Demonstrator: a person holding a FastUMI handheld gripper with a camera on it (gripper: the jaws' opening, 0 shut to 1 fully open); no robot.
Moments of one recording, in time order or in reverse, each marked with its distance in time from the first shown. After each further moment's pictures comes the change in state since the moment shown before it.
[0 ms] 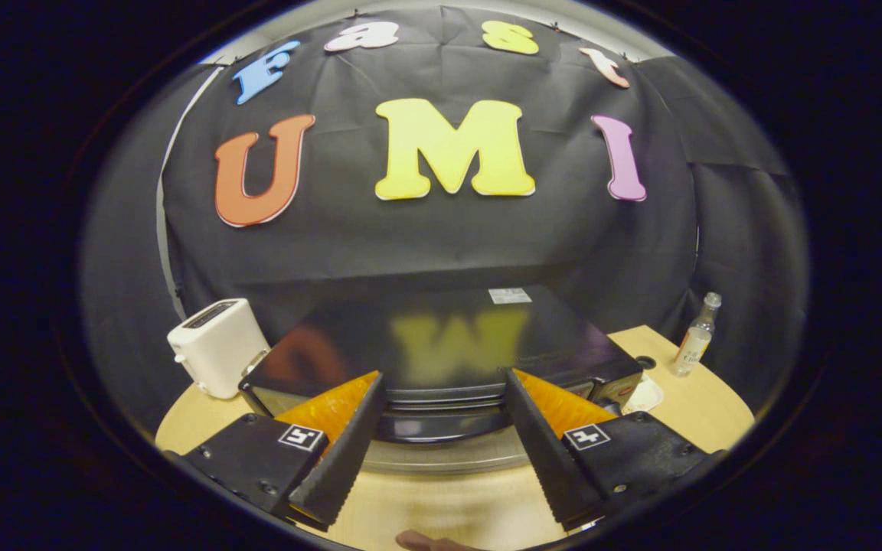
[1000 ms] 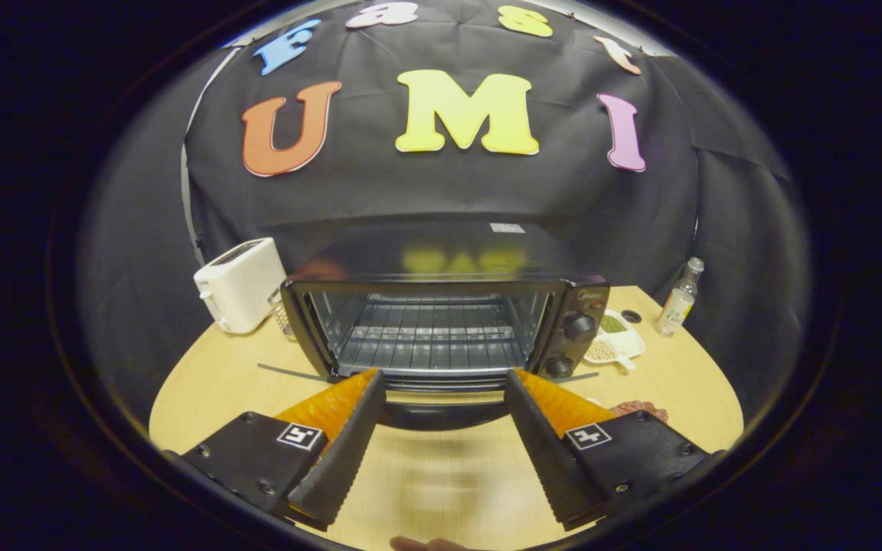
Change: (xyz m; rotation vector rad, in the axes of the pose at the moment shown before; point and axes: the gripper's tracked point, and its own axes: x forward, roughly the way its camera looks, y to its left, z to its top) arm -0.092 -0.007 -0.078 -0.049 0.166 0.014
